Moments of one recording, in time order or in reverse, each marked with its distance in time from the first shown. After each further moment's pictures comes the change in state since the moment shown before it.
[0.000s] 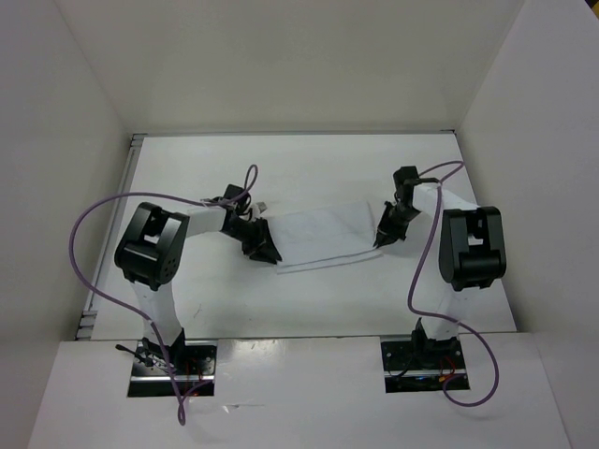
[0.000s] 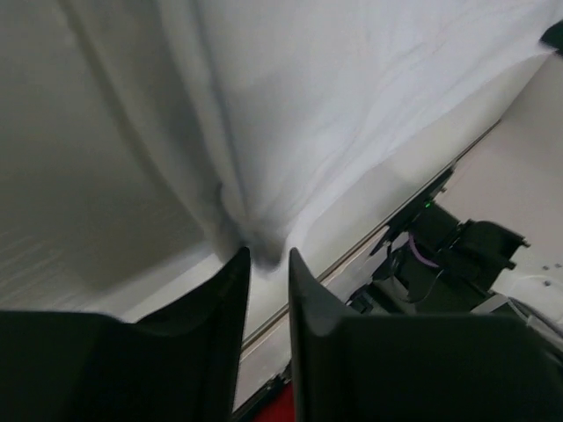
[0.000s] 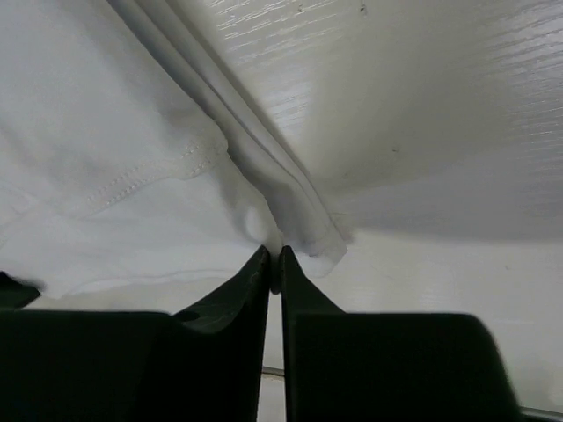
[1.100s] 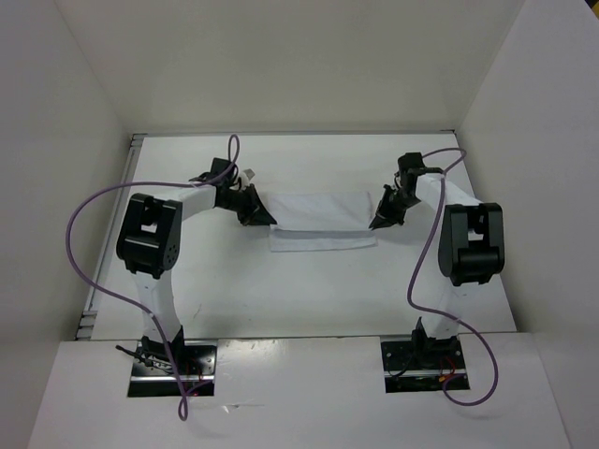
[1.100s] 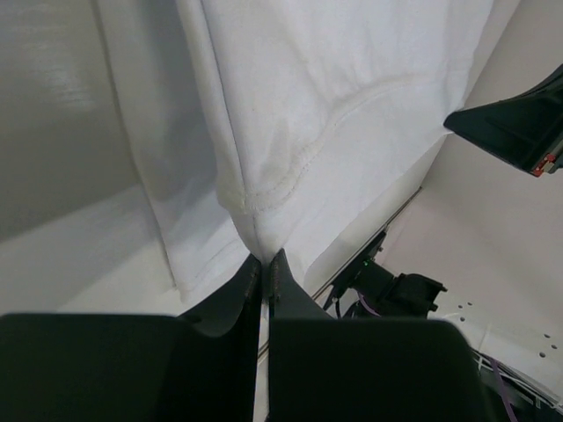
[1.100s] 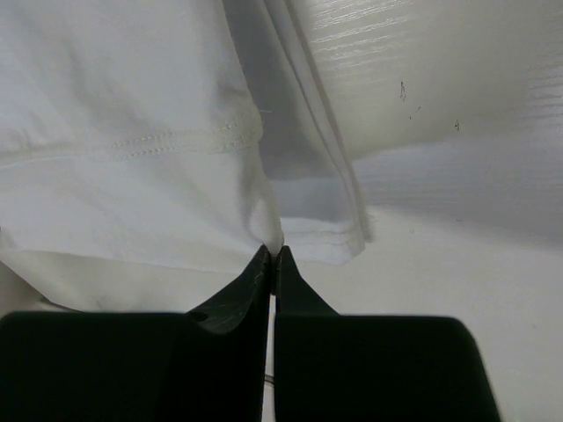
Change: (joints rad) left arm 0.113 0.096 0.223 0.044 0.026 -0.061; right arm -0.026 0.058 0.122 0.045 -0.100 -0.050
